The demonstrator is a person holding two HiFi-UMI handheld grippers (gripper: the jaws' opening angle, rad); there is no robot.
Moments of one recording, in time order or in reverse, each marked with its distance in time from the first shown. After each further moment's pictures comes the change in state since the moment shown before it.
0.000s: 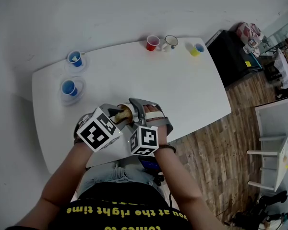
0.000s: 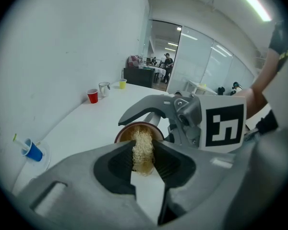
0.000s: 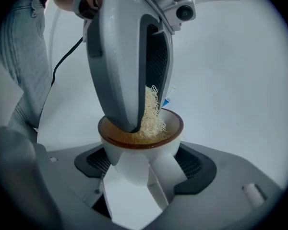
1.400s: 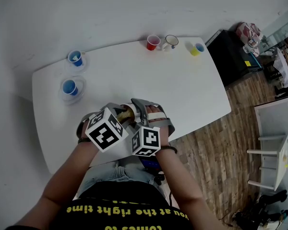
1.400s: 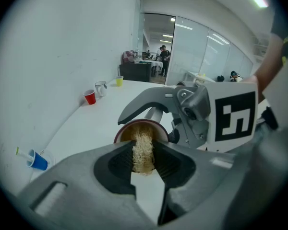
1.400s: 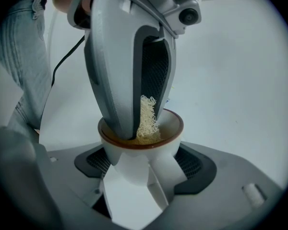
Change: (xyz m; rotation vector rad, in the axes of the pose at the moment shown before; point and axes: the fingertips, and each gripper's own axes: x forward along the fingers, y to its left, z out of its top) left arm 0.012 -0.004 -0.002 0.104 0.061 0.021; right arm -0.006 0.001 -0.001 0.020 0.013 -0.004
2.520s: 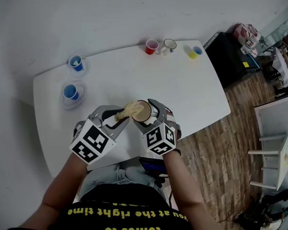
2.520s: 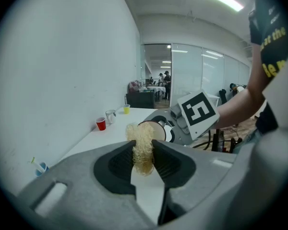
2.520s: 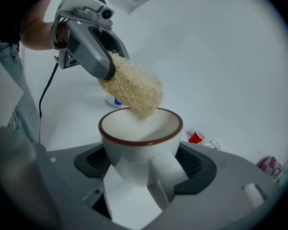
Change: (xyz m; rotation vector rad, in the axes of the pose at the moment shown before) left arm -0.059 0.009 0.033 0.022 -0.331 0.112; right arm -0.024 -0.035 -0.034 0.405 -0.063 -0.053
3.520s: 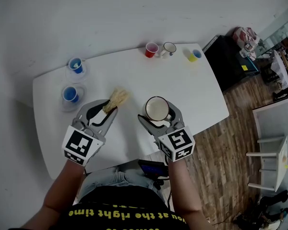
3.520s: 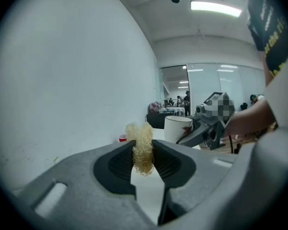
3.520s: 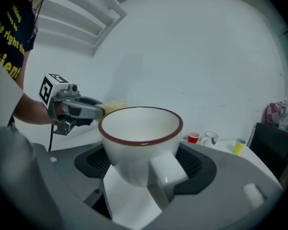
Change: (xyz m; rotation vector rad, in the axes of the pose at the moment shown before) left arm -0.040 0.052 0.016 -0.093 -0.283 0.243; right arm -0.058 -0.047 0.042 0.460 -0.327 -0.015
